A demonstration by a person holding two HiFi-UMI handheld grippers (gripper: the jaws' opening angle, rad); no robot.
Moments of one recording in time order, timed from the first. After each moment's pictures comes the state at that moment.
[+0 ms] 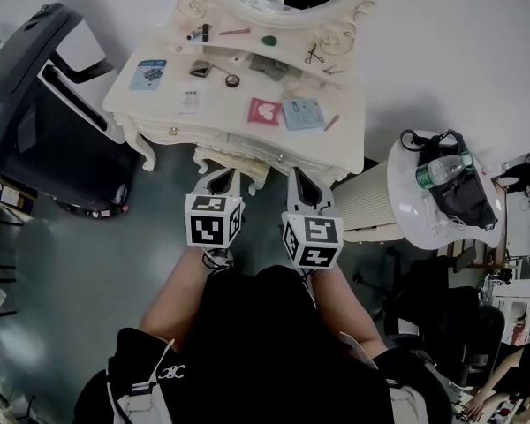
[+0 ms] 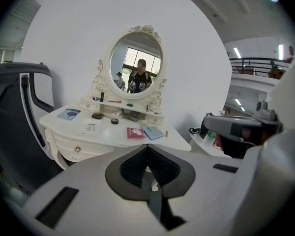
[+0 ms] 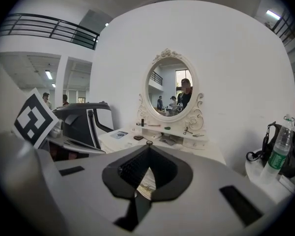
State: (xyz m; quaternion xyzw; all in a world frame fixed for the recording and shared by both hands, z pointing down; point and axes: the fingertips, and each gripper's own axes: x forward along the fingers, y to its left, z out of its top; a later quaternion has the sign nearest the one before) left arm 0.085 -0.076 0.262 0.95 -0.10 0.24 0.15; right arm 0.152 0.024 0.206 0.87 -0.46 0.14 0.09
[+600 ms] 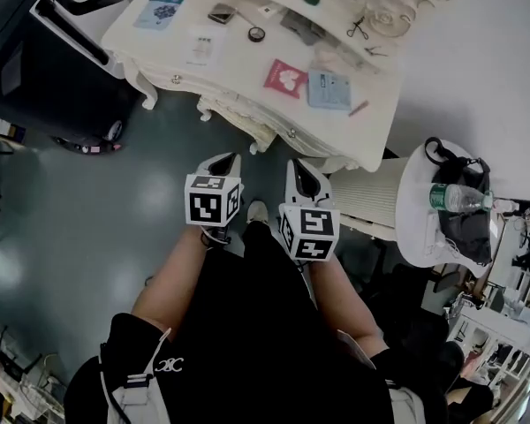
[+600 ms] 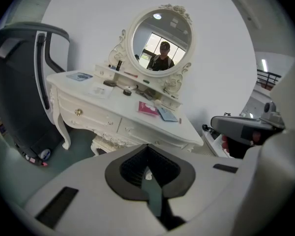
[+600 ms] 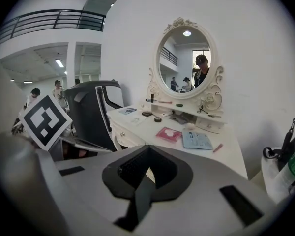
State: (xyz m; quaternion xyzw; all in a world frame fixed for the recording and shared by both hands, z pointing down) left arm 0.100 -0.077 0.371 0.90 -0.15 0.30 0.27; right arm 0.174 0.005 0.295 0.81 -0.52 0.22 0.16
